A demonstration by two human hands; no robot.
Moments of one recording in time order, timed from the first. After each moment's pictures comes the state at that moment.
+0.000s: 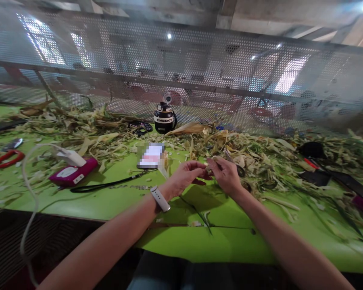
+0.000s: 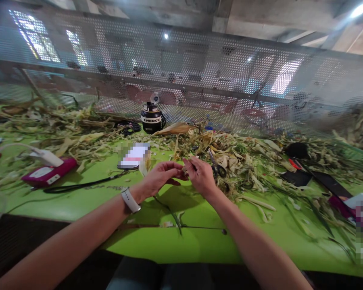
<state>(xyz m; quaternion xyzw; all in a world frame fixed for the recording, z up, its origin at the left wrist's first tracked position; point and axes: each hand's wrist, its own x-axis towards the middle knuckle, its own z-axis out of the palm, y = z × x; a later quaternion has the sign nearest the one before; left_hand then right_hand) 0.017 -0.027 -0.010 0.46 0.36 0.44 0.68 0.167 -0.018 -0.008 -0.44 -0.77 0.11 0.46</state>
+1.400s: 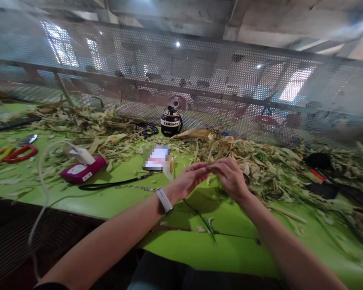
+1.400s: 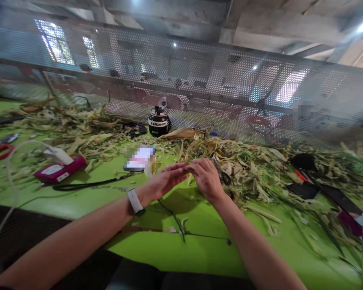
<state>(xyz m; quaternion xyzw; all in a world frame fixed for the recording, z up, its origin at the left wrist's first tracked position) 0.016 -0.017 -0.021 0.27 0.24 0.53 0.77 0.180 -0.004 -0.008 -0.29 -0.85 -0.13 0.43</state>
